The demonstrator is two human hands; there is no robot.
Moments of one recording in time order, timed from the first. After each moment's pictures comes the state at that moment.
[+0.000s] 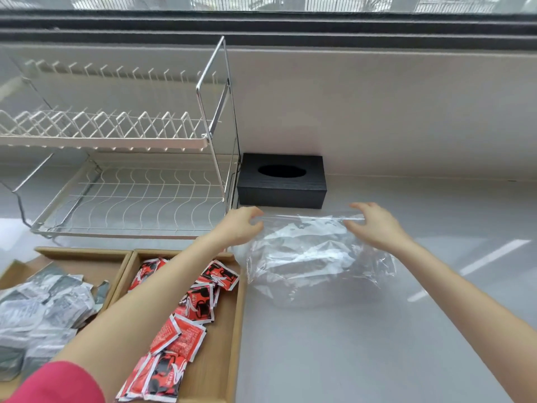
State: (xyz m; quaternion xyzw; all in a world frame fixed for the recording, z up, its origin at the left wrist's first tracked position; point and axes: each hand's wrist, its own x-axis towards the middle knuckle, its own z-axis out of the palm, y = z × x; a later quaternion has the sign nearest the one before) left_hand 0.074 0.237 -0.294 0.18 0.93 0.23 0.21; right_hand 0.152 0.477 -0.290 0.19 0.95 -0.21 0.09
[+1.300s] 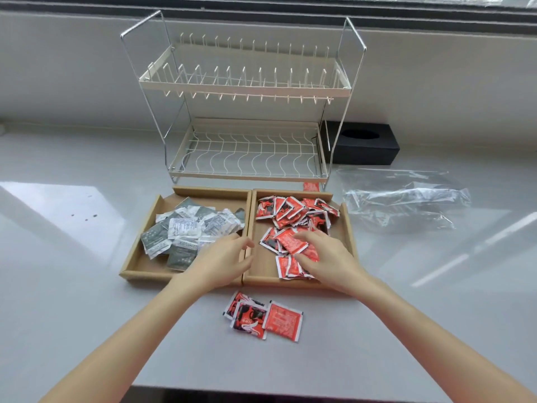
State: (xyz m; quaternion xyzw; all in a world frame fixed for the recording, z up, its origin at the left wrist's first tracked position) left_hand 0.215 -0.069 -0.301 0.26 0.94 0.17 0.16; right_hand 0.278 0.128 -0.293 0.01 0.95 -0.30 0.06
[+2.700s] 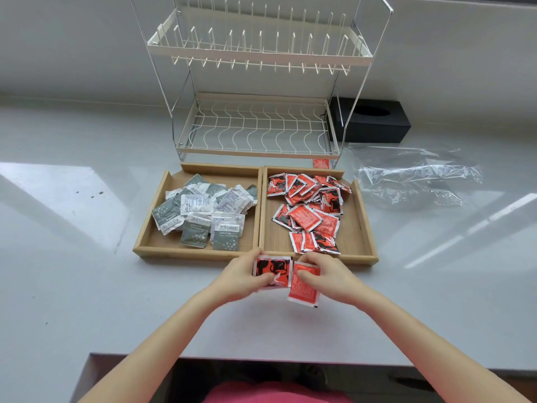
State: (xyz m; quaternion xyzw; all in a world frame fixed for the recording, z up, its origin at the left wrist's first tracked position) left_hand 0.262 -0.091 -0.346 0.15 0.84 0.42 0.31; right_hand 0.315 0.088 -0.336 0.09 0.89 -0.41 0.19
